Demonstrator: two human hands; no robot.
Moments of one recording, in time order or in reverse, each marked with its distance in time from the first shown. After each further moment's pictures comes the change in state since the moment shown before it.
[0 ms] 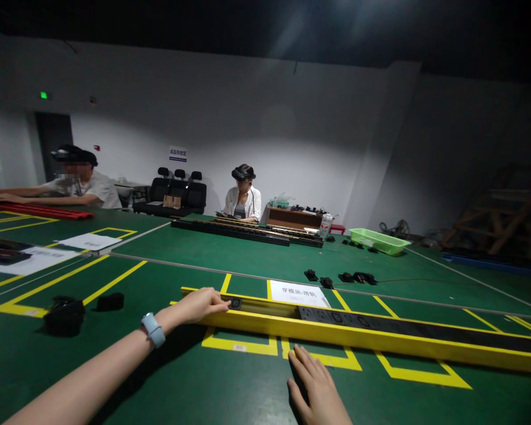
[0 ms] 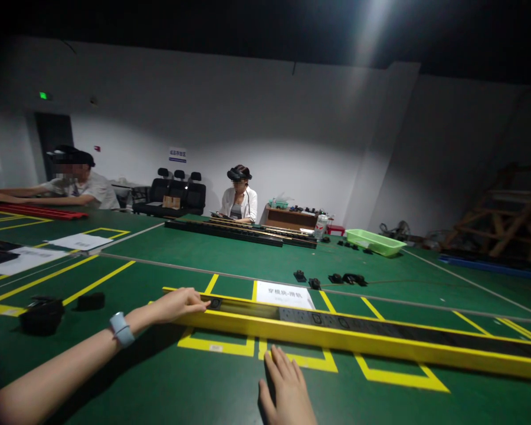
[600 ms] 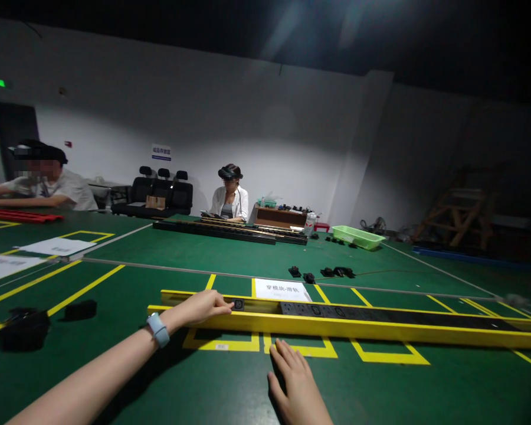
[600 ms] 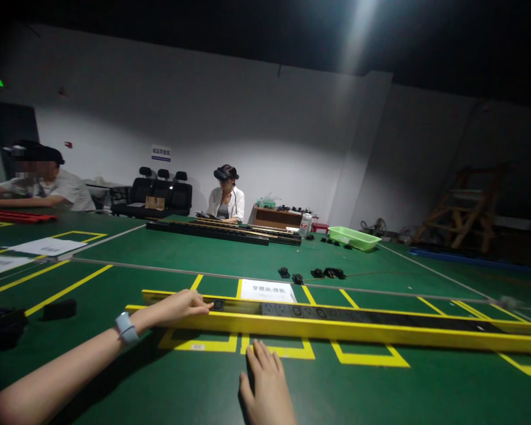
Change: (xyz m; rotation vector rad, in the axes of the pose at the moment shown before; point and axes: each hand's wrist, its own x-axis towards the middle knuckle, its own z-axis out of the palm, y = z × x) left_hand 0.032 0.038 0.025 0.072 -0.128 0.039; right_hand -0.007 -0.011 -0.012 0.049 -0.013 0.068
